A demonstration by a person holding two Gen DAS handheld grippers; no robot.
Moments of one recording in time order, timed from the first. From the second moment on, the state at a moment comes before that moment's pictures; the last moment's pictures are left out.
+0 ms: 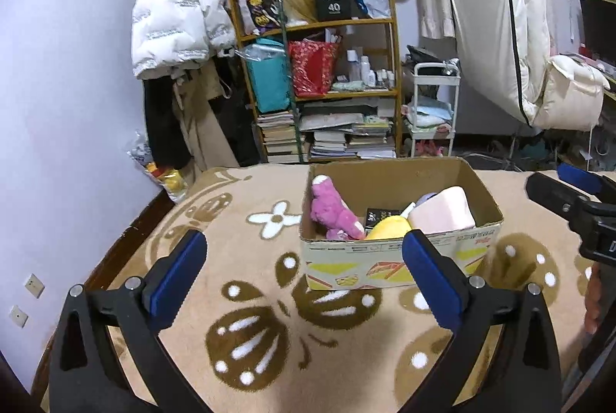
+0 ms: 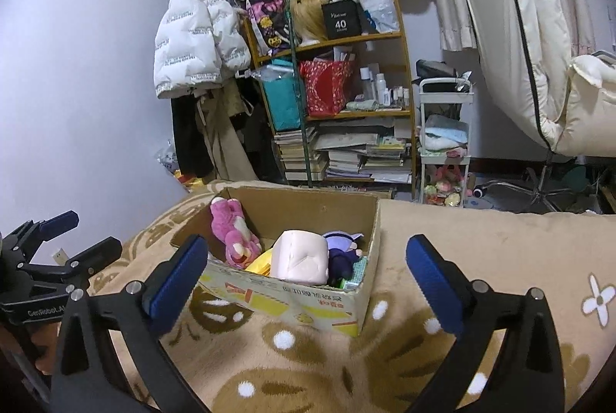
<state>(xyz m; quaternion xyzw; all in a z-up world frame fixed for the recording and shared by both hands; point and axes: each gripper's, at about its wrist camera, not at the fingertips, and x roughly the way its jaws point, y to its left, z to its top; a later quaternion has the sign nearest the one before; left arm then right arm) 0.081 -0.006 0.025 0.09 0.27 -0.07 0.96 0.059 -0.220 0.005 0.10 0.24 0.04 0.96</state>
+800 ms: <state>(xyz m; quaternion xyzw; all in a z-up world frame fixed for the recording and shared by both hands) 0.012 0.019 0.042 0.08 0.25 -0.07 0.96 -0.009 -0.223 0.022 0.09 0.23 0.01 0.97</state>
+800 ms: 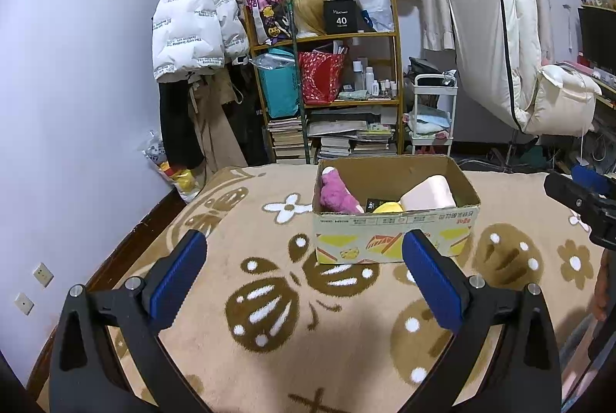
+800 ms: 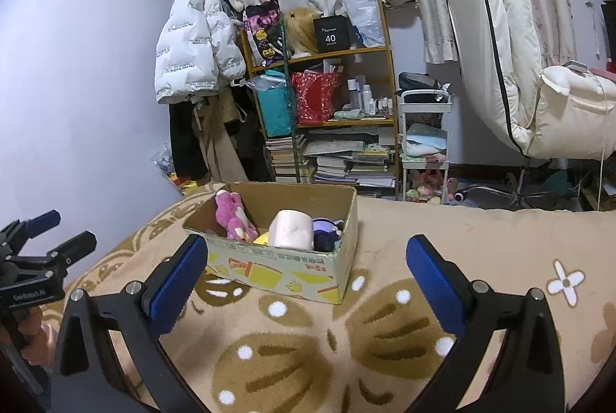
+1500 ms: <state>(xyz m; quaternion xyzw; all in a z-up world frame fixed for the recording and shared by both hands) 0.032 0.017 0.024 0.09 0.26 -0.08 0.96 -0.002 -0.234 0.009 0.10 0.24 0.00 0.96</state>
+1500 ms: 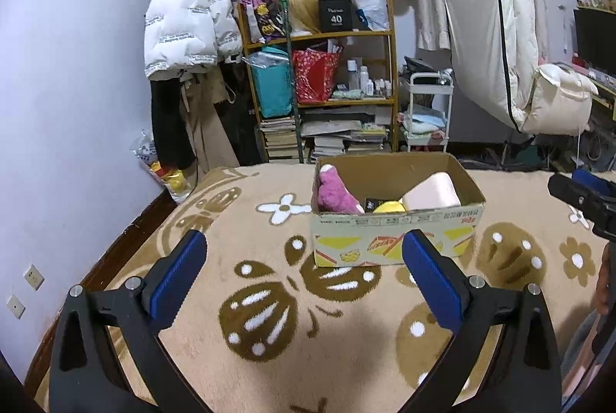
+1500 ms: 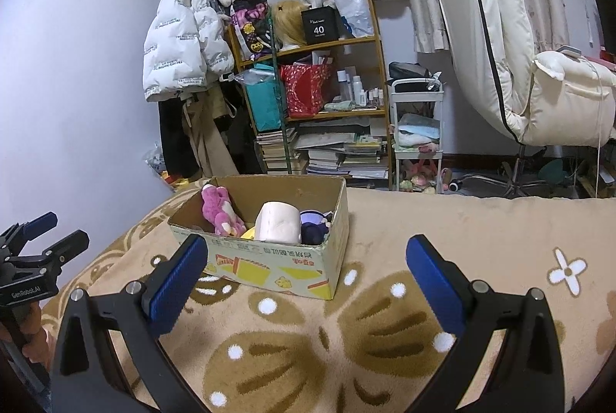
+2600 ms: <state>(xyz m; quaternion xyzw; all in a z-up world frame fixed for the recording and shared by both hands) 0.036 0.009 0.012 0.09 0.26 -0.08 0.96 0.002 -0.227 0.003 0.10 0.25 0.01 0.96</state>
